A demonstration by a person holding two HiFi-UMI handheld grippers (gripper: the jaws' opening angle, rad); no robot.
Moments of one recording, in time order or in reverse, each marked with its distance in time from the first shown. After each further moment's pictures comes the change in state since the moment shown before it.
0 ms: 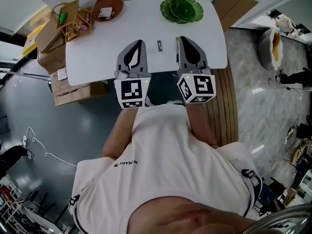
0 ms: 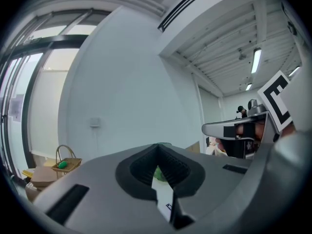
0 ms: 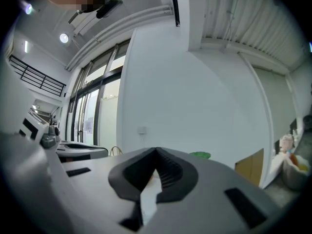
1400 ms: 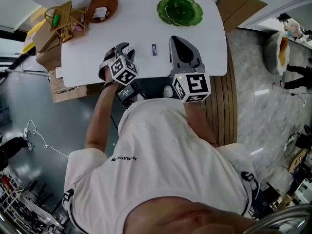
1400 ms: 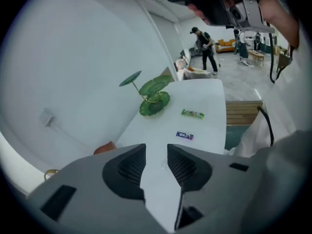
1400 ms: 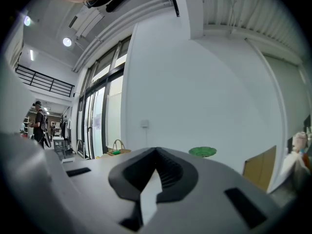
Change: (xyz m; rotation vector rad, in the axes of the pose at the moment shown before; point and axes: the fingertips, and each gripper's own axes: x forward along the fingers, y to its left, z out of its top) left arm 0.106 0.009 -0.218 0.634 0.727 -0.282; right arm 0.051 -0.057 -0.034 -0.008 0.066 0.128
